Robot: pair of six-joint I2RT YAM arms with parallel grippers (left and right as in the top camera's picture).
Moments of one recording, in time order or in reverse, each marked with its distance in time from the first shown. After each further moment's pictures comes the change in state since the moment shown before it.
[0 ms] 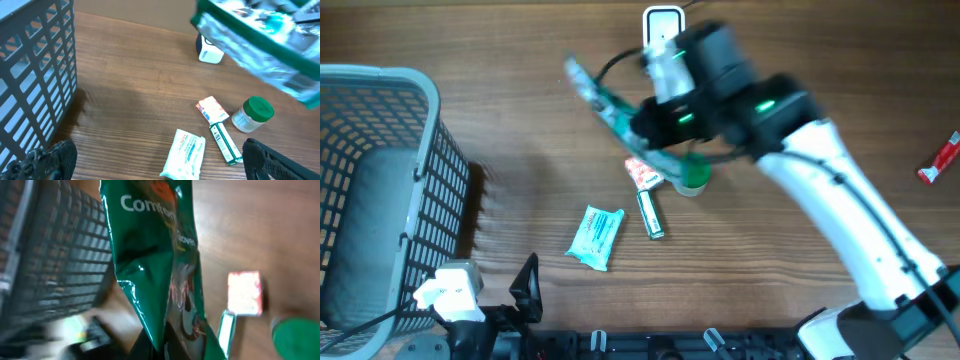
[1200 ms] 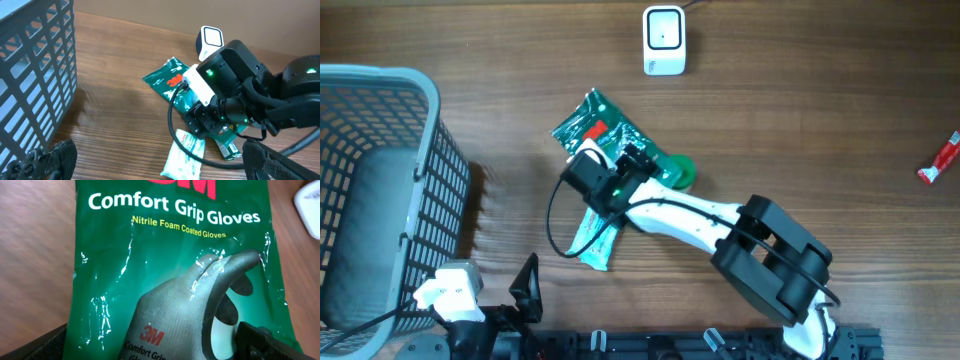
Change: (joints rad) left arm 0.000 0.000 0.000 0.000 0.000 0.000; right arm 0.446 0.399 -0.401 0.600 1.040 -0.381
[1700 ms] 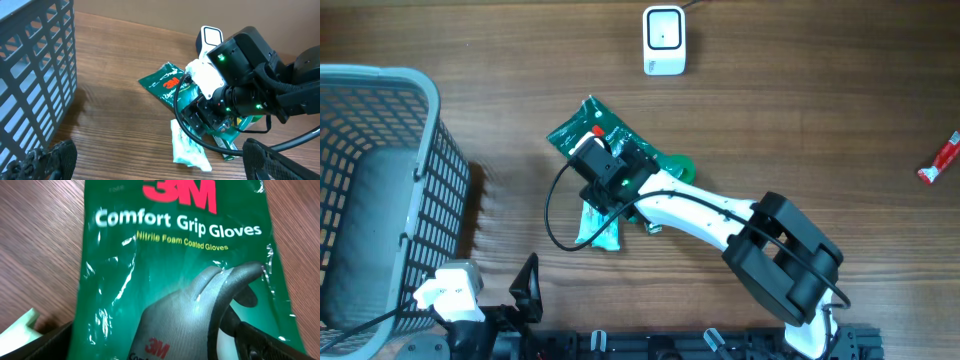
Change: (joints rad) left arm 0.000 0.000 0.000 0.000 0.000 0.000; right arm -0.039 -0.030 0.000 0.016 -0.189 0.008
